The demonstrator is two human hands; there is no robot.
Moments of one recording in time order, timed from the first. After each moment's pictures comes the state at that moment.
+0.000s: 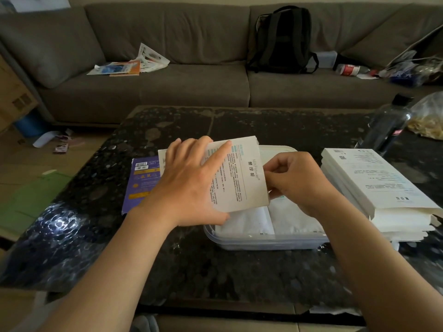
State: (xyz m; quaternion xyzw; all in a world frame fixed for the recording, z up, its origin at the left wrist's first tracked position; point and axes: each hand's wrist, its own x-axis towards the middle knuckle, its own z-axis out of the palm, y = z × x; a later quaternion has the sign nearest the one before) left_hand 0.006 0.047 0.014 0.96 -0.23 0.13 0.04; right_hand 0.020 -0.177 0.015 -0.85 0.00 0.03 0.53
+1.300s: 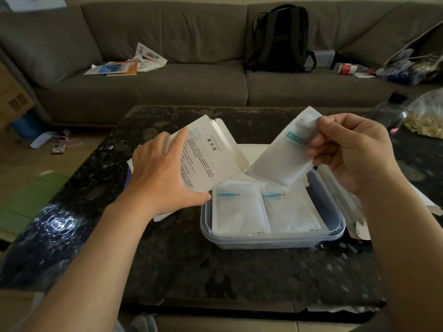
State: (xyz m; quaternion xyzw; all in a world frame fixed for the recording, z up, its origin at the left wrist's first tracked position) left_hand 0.018 0.075 0.014 0.98 -0.10 0.13 0.11; right_hand 0.010 -0.235 0.061 -0.66 -0.02 -0.12 0.74
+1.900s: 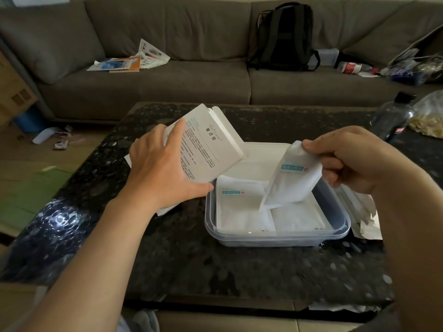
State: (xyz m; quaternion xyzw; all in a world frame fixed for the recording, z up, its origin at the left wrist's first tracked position) left_hand 0.018 0.078 0.017 0.97 -0.06 0.18 0.13; right_hand 0.004 -0.226 0.085 -0.82 0.11 0.10 0.56
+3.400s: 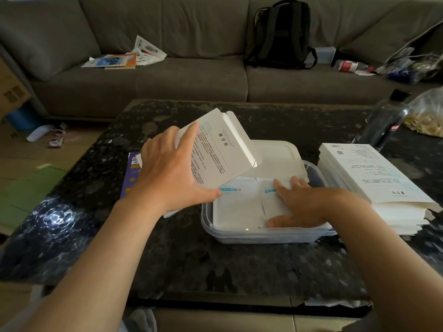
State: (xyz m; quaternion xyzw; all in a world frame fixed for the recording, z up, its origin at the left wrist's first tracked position) left_hand 0.014 0.062 0.013 0.98 -0.11 0.14 0.13; right_hand 0.017 -0.208 -0.003 -0.94 -0.06 0.32 -0.06
